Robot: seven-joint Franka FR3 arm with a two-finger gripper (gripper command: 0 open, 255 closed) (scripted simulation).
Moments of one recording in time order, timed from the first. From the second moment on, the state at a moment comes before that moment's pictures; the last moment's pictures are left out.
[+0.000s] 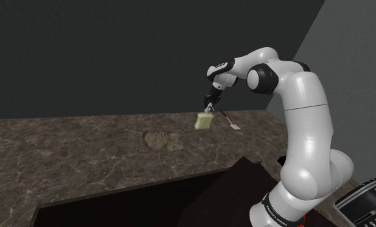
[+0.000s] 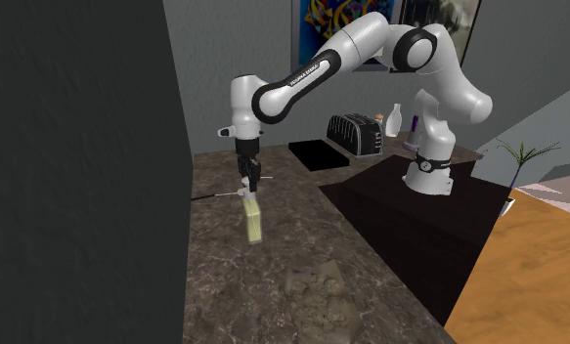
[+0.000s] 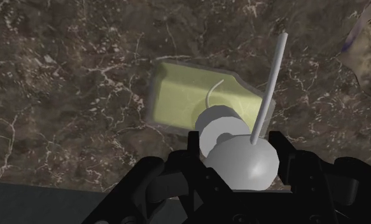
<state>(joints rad) -0.32 0.74 -0.28 -1.47 0.42 2.17 -0.56</state>
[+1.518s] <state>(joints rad) -0.31 0.64 -0.31 -1.41 0.38 2.02 -0.52</state>
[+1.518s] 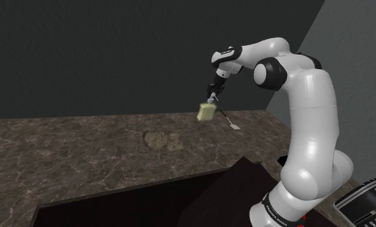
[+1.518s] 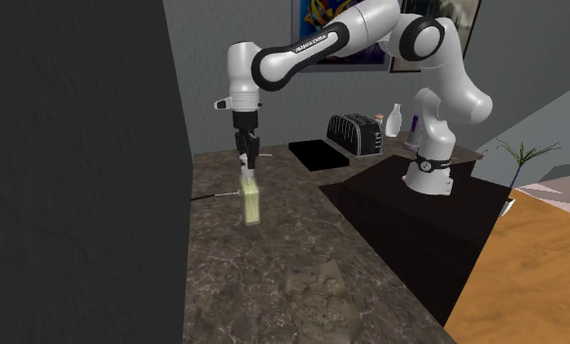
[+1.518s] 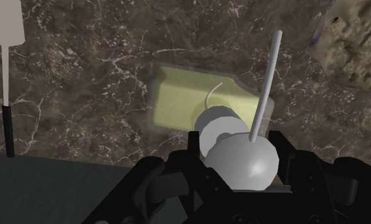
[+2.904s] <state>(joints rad) -0.32 0.58 -0.32 -1.23 0.34 1.79 -0.46</state>
